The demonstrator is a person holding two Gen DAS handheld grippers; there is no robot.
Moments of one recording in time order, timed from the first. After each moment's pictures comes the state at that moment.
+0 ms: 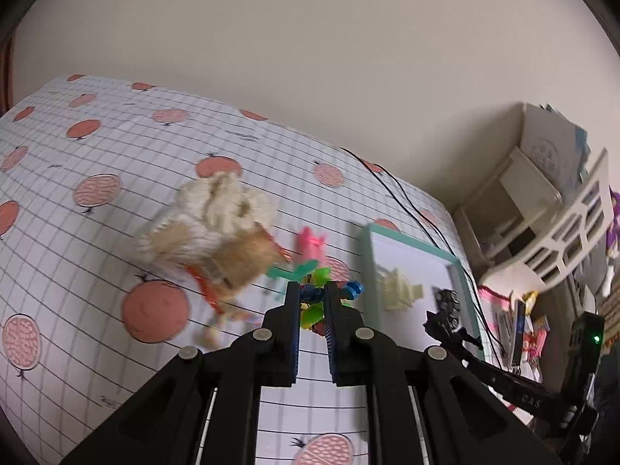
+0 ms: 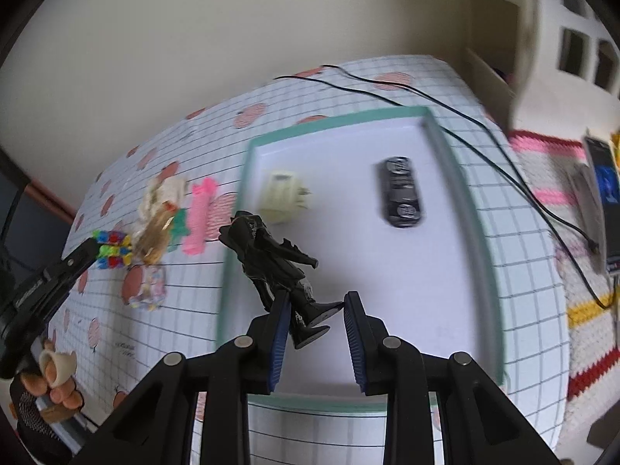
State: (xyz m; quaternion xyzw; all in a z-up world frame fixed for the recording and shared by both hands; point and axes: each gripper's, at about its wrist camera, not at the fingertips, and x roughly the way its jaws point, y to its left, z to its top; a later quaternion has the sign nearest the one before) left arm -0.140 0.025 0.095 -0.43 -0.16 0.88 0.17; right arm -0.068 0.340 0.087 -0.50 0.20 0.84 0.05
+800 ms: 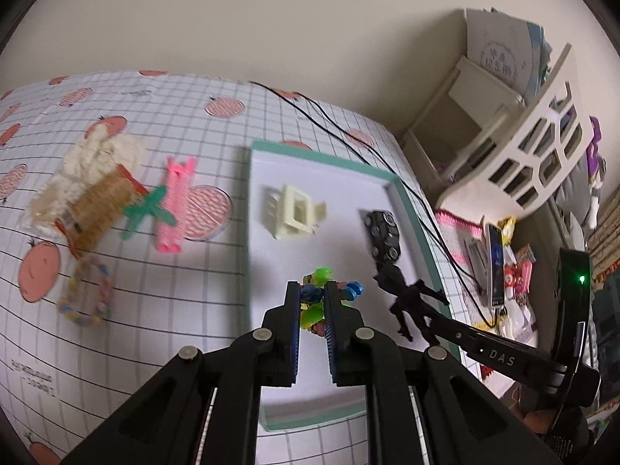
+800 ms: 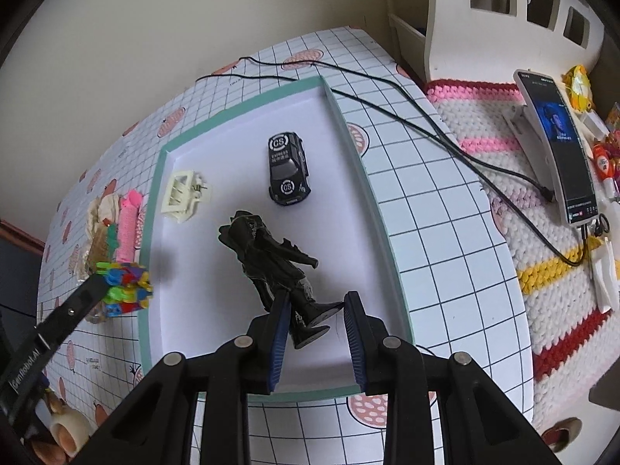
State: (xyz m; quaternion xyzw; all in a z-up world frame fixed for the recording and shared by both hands) left arm -0.104 0.157 0.069 -0.48 -0.09 0.84 0.25; right arm -0.046 0.398 0.058 -0.53 0.23 0.81 0.12
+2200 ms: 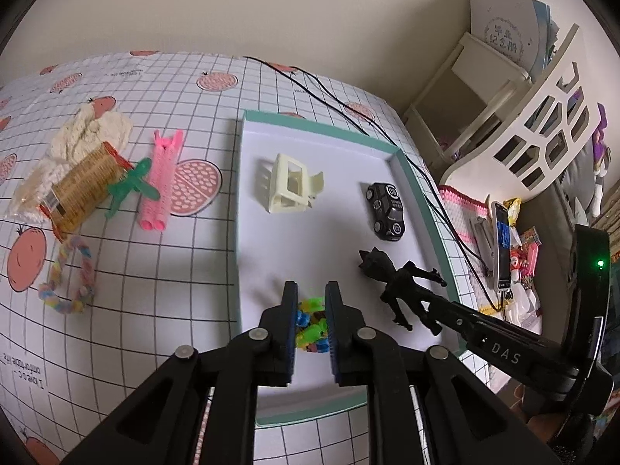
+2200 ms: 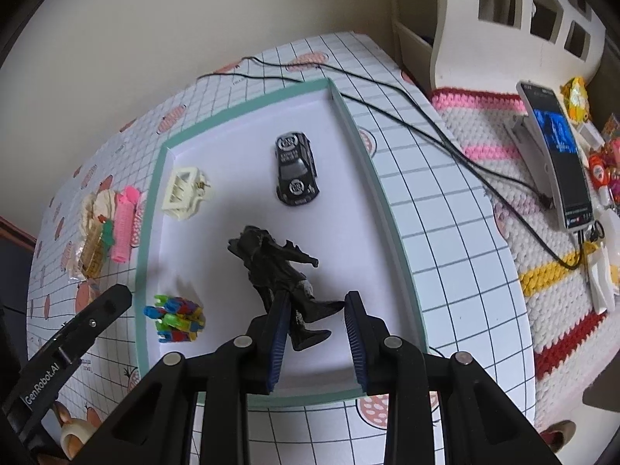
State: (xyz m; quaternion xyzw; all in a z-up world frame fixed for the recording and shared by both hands) left arm -0.106 0.165 0.053 -0.51 -0.08 0.82 0.25; right arm -0.049 0.382 0.060 -0.52 0.21 0.82 0.13
